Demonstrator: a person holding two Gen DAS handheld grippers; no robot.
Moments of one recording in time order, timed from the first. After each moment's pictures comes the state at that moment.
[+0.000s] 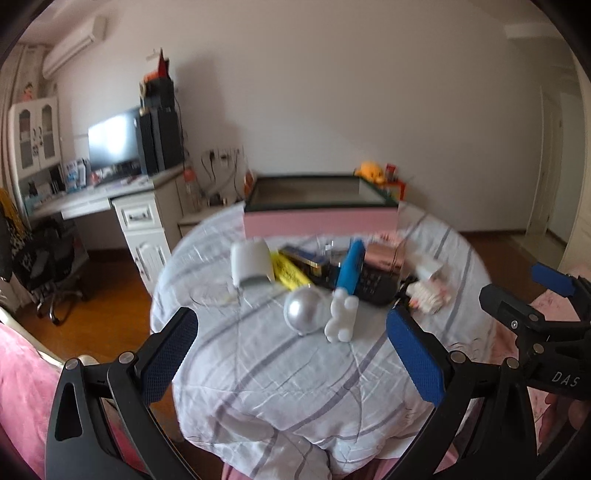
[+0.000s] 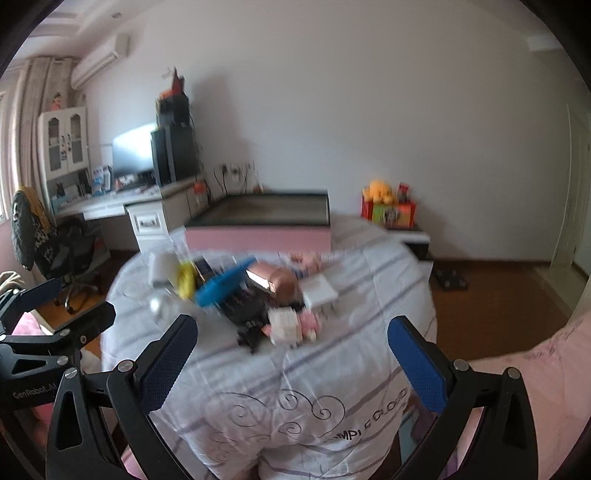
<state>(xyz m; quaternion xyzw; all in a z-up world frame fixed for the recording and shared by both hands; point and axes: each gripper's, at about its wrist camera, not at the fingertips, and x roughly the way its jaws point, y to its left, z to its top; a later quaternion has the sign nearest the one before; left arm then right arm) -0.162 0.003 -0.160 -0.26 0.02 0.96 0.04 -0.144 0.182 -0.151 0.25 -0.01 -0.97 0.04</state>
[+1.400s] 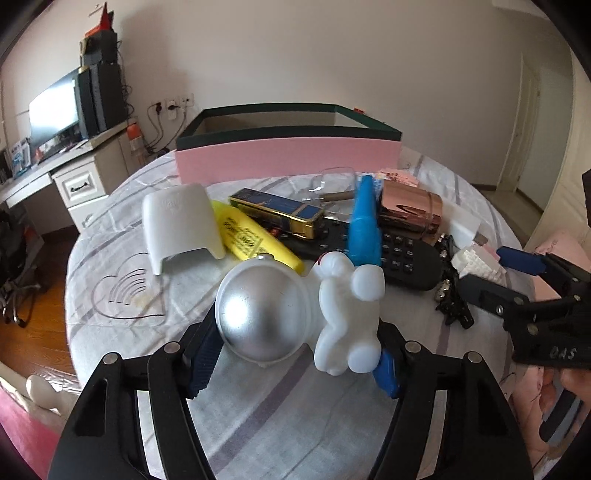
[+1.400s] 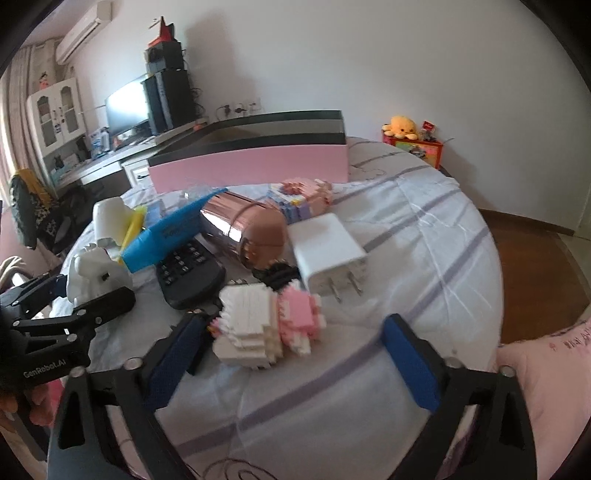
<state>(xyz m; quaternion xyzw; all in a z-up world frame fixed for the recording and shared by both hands) -0.264 0.004 -0.225 -0.35 0.03 0.93 0.12 -0.237 0.190 -0.209 0.36 -0.02 -0.93 0.08</state>
